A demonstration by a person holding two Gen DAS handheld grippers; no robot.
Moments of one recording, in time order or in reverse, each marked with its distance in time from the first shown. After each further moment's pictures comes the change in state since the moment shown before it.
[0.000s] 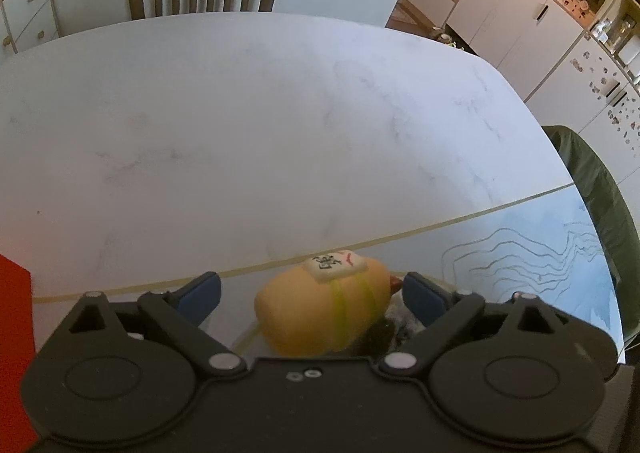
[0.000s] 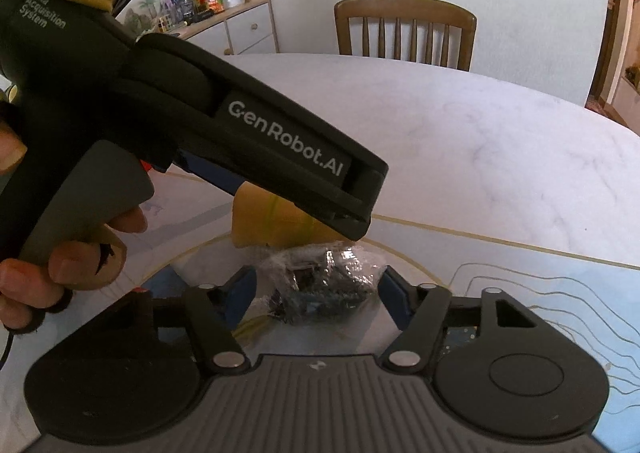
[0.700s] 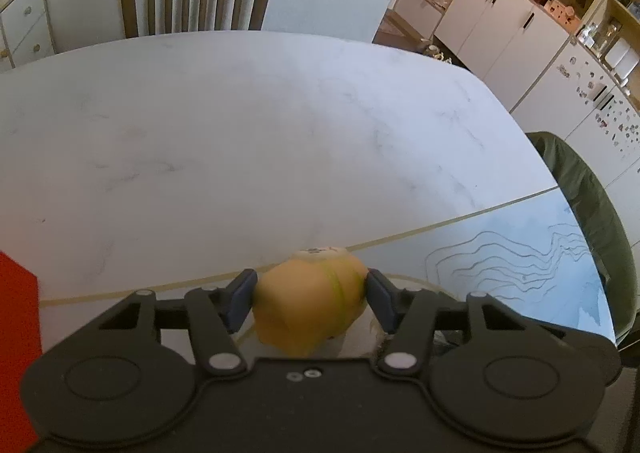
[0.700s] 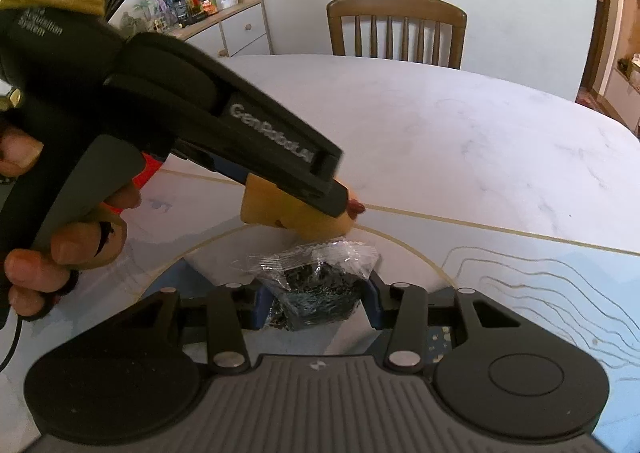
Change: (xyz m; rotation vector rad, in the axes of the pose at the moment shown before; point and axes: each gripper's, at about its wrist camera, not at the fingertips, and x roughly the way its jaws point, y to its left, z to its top) left arm -0.020 -0.001 -0.004 0.022 -0.052 -0.025; right arm -0.027 0.009 -0.008 0.034 0.003 -0.021
